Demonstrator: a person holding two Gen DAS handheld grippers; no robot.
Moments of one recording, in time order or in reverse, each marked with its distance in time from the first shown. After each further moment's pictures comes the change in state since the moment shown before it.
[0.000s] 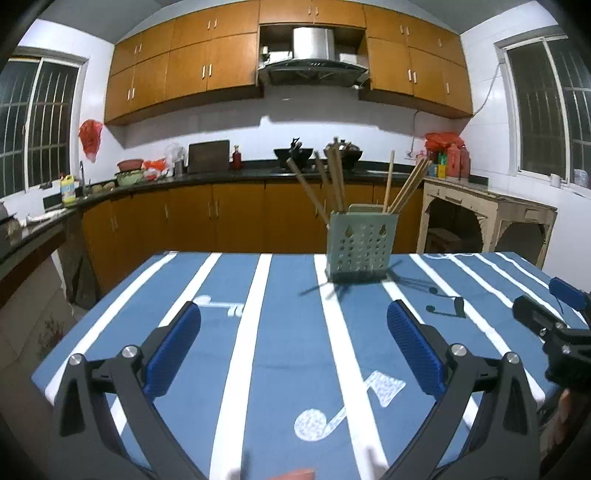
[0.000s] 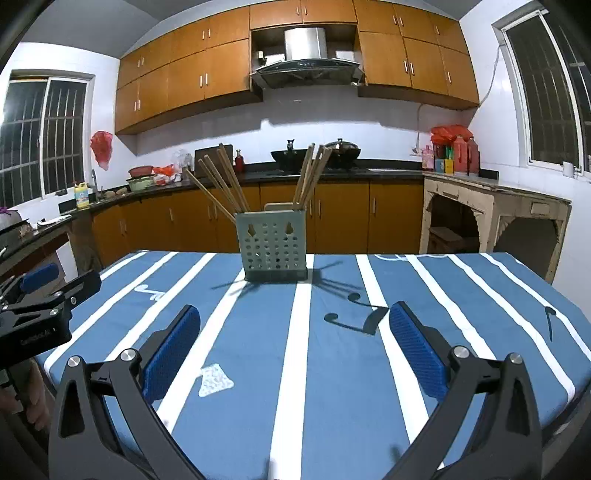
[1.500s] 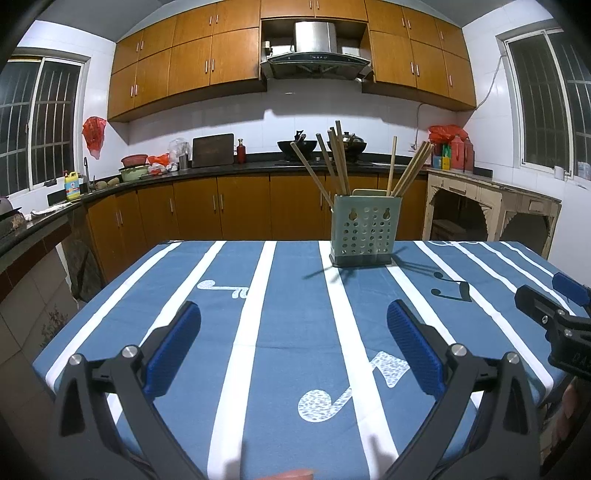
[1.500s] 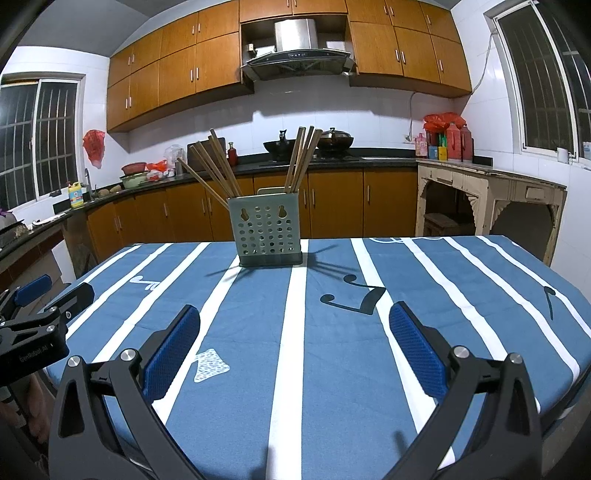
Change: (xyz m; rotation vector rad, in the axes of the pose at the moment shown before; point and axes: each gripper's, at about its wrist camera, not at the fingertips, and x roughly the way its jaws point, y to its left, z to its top) left arm -0.005 -0.003 -0.019 0.010 0.015 0.013; right arm 0.002 -0.005 -0.012 0.021 0.024 -0.014
